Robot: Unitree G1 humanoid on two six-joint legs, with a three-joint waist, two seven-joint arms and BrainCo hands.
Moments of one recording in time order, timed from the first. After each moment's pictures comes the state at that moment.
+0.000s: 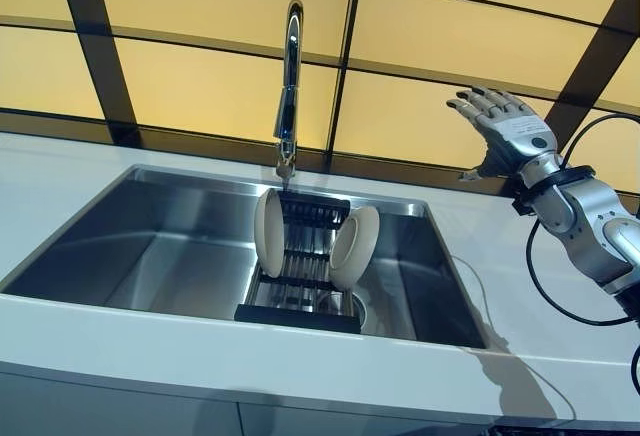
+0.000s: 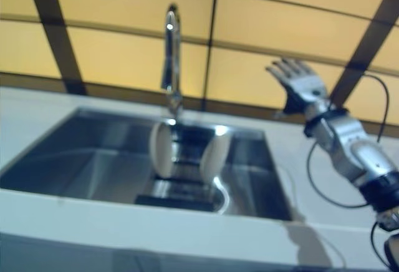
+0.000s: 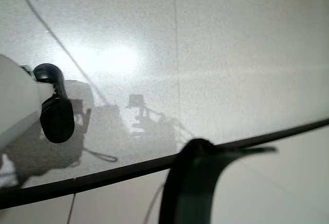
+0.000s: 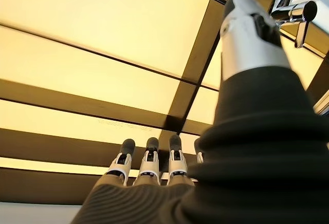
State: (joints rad) left arm -0.03 0.35 -0.25 1.15 -0.13 0.17 -0.12; right arm -0.91 -1.12 0.44 0.15 -0.59 0.00 -0.16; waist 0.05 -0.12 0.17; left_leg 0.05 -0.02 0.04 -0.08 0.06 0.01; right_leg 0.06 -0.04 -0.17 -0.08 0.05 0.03
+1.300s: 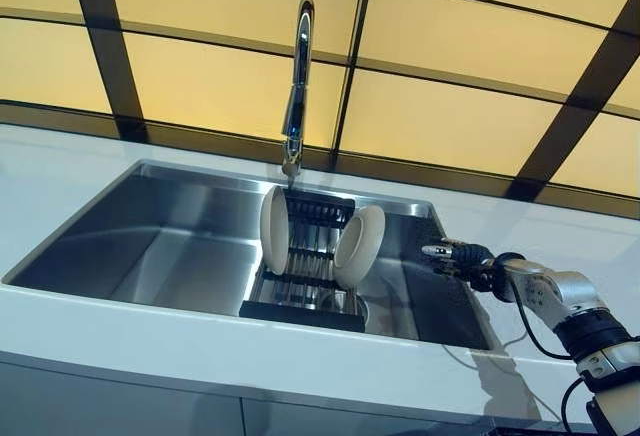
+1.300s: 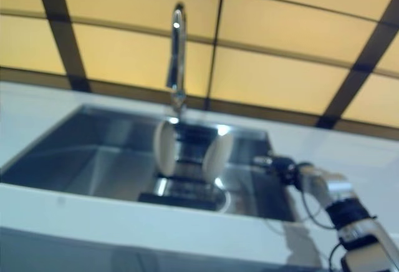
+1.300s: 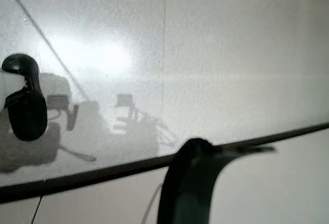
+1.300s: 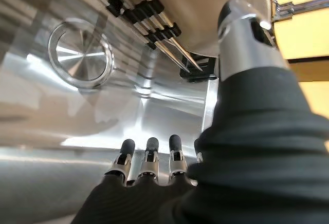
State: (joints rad) left arm -0.04 0.37 -0.25 1.16 -0.13 0.13 -0.13; right arm -0.75 -0.80 0.28 0.48 0.93 0.63 0.09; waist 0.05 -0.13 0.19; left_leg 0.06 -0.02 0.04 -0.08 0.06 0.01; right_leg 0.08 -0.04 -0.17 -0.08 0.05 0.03
